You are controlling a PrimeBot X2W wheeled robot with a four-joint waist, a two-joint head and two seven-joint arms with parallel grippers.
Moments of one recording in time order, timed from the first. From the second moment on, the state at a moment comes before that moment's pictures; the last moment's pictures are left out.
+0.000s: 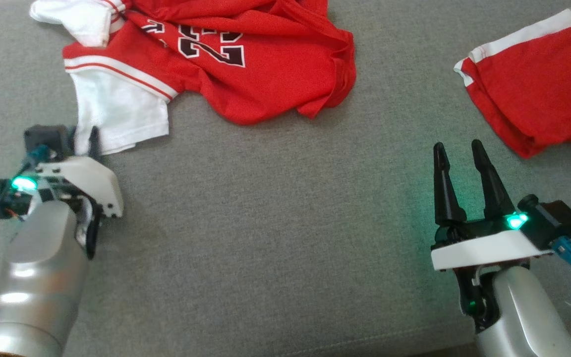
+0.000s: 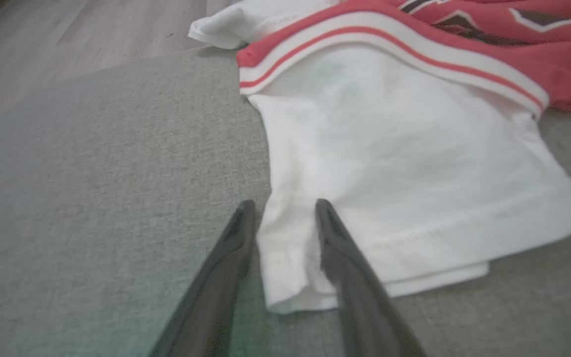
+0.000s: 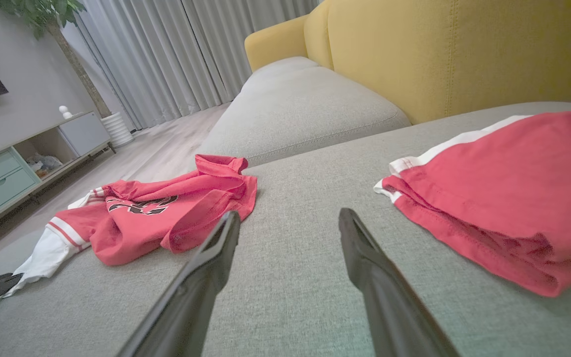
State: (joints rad) left arm -0.78 0.27 -0.41 1.06 -0.42 0.03 -0.04; right arm -0.17 -0.05 0.12 0.21 0.31 0.13 -0.25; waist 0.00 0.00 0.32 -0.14
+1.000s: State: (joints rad) left arm -0.26 0.24 -0.35 0.63 -0.46 0.05 -0.25; right arm -0.06 -0.05 0.11 0.26 0.31 0.13 -0.25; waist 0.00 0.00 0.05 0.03
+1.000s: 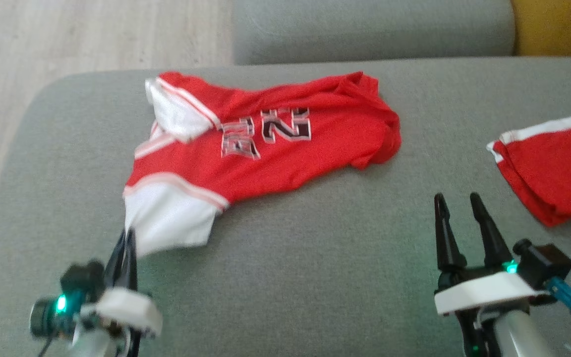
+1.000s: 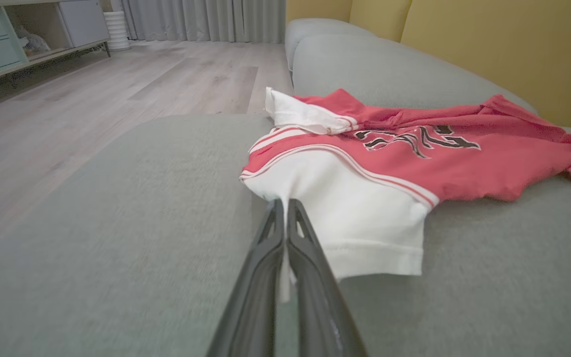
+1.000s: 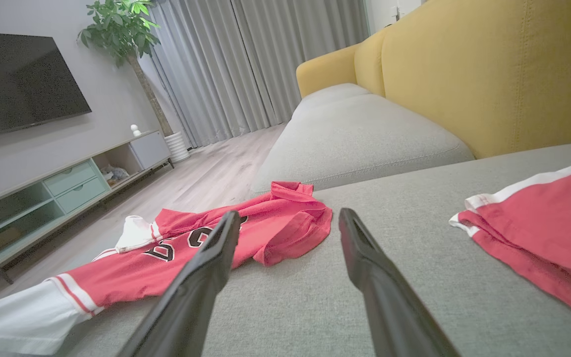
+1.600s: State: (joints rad) left arm -0.14 0.26 -0.42 0.31 -0.39 0.11 -0.22; right arm -0.03 -0.05 0.14 0.27 0.31 0.13 -0.25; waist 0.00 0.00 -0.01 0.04
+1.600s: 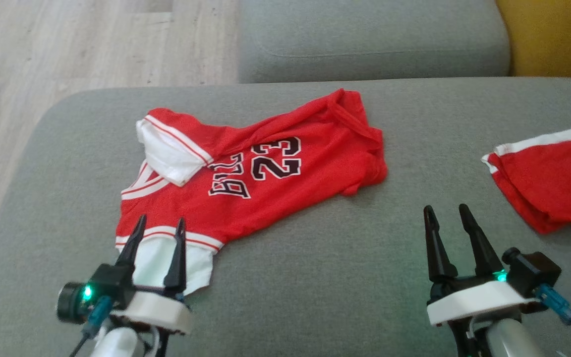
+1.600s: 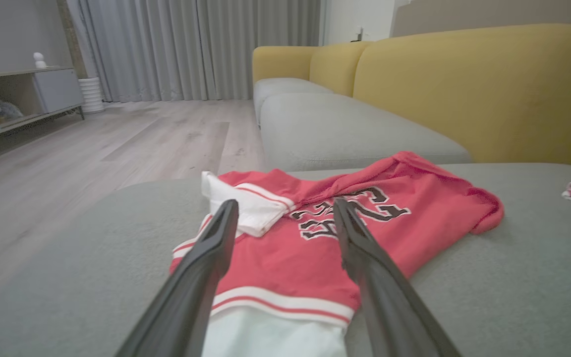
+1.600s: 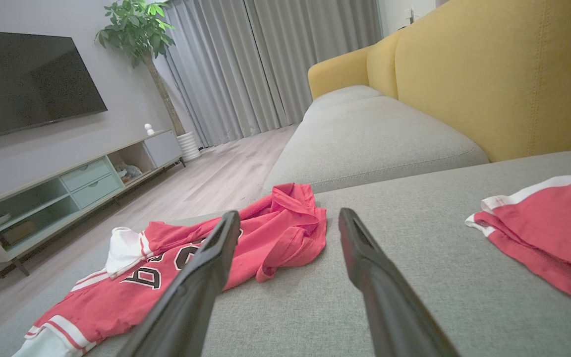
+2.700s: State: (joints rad) left arm -0.31 0.08 -0.45 0.29 -0.30 0.02 -0.25; right arm -0.56 -0.10 0.08 0.48 0.14 0.13 0.06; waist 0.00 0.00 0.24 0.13
